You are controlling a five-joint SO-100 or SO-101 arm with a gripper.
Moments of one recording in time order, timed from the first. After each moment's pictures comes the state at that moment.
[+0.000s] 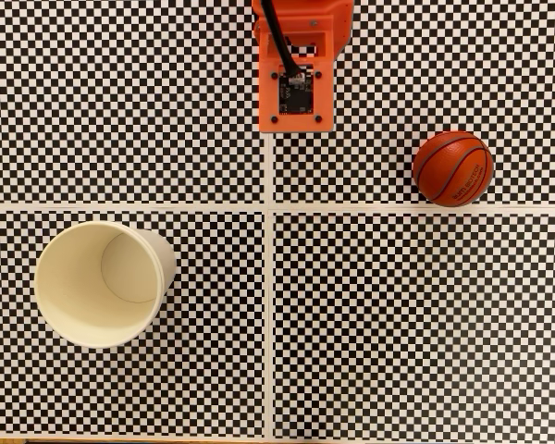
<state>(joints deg) -2.9 188.2 179.8 72.2 -89.0</state>
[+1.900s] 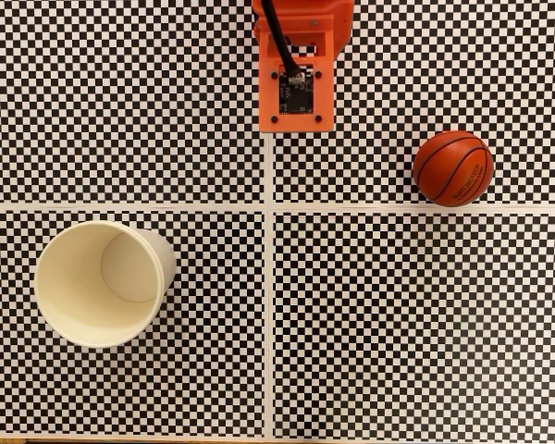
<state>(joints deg) -2.9 188.2 179.8 72.2 -89.0</state>
